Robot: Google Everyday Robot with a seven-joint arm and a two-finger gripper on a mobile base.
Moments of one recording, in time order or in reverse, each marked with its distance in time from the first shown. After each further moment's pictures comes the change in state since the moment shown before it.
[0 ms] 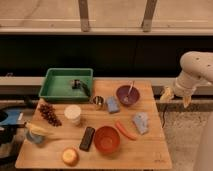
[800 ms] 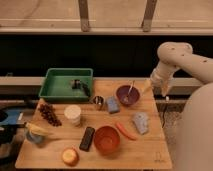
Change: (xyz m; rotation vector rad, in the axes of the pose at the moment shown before) arm -0.029 0.131 -0.003 -0.075 0.017 -0.230
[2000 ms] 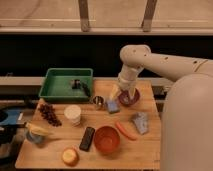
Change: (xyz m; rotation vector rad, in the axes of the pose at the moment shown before) arm 0.030 0.149 0.033 -0.081 0.107 -0.269
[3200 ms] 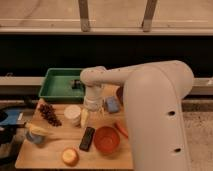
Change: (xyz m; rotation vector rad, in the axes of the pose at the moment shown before) arm 0.036 0.153 0.123 -0.044 0.302 -0.341
